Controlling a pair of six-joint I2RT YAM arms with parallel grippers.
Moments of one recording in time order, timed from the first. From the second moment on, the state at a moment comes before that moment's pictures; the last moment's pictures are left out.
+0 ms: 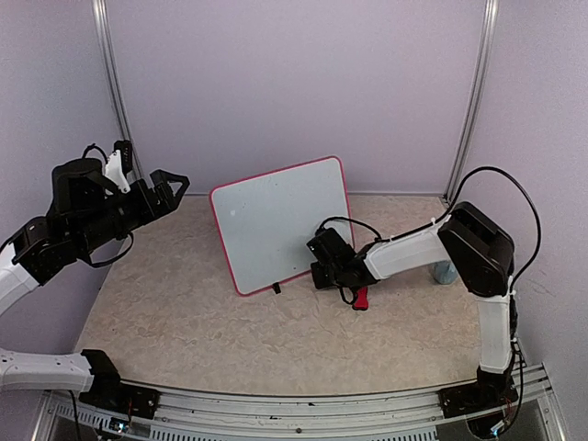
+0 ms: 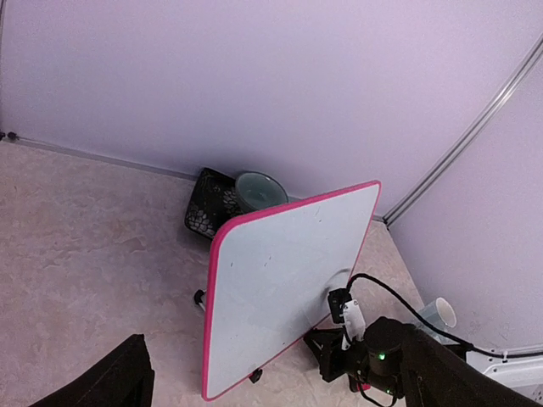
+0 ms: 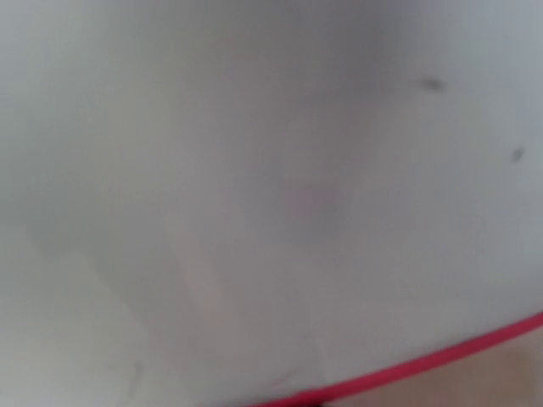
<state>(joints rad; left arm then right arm) -0.71 0.88 1.03 -0.38 -0.29 -0.61 0.85 2.09 1.24 -0.02 0.41 0.41</state>
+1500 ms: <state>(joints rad) -0.71 0.82 0.79 -0.36 -0.40 -0.52 1.06 1.39 0.89 -0.02 0.44 0.37</state>
